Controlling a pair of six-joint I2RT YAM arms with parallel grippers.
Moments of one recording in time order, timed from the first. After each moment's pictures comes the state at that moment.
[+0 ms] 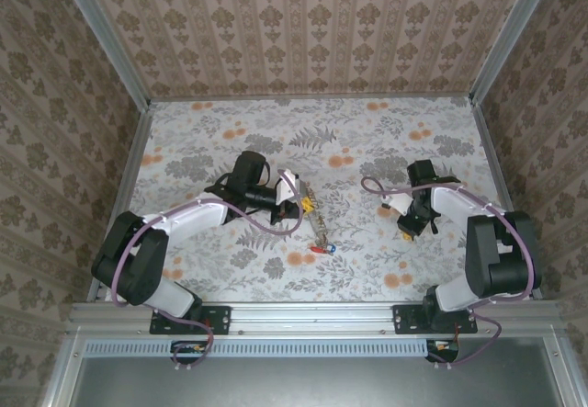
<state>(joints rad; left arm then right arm) -0.62 1.49 0.82 0.00 0.93 0.56 0.04 1.48 0.77 -0.71 0.00 -0.81</state>
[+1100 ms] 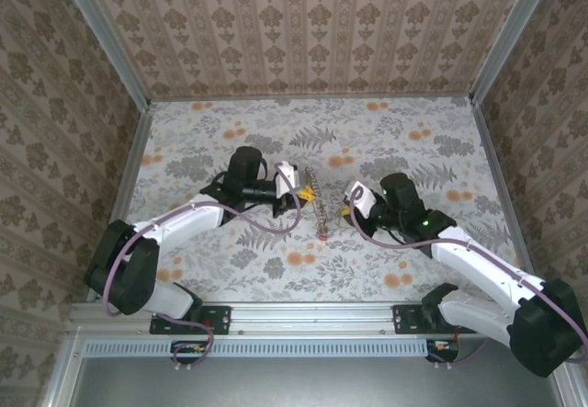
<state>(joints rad) -0.65 1.42 0.80 0.12 0.83 0.48 0.53 1.04 0.61 -0.19 -0.35 -0.31</state>
